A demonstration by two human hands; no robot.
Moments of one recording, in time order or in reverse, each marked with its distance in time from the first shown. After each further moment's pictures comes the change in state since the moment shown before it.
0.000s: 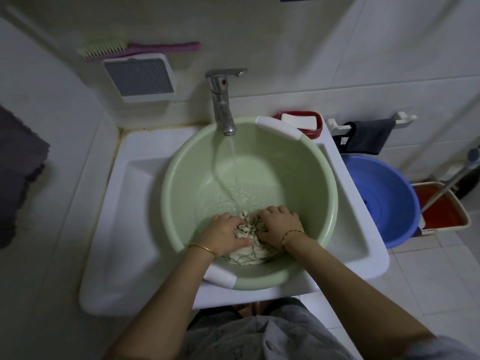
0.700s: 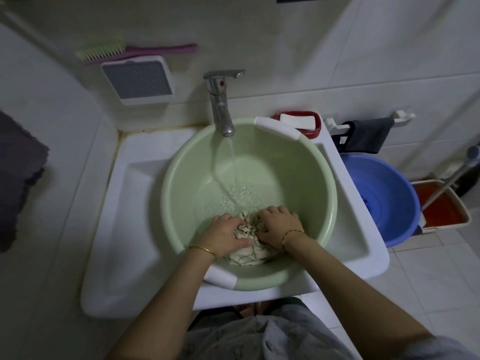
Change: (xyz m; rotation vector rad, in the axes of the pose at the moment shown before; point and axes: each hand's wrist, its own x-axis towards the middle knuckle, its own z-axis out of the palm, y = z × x) left_hand 0.002 -0.001 0.002 0.005 0.004 0.002; right_hand -0.001 0.000 -0.001 0.011 0.005 0.003
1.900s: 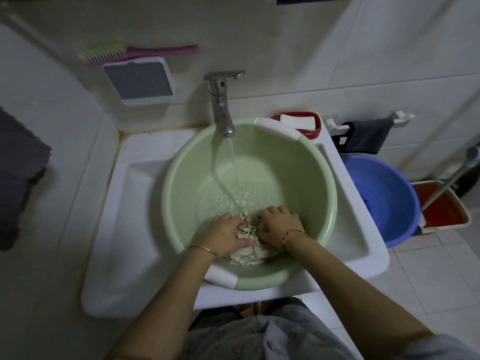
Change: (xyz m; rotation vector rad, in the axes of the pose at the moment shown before) left_hand -0.001 -0.001 0.000 -0.005 0.012 0.008; right_hand -0.002 0.000 -0.001 -0.007 -0.003 0.000
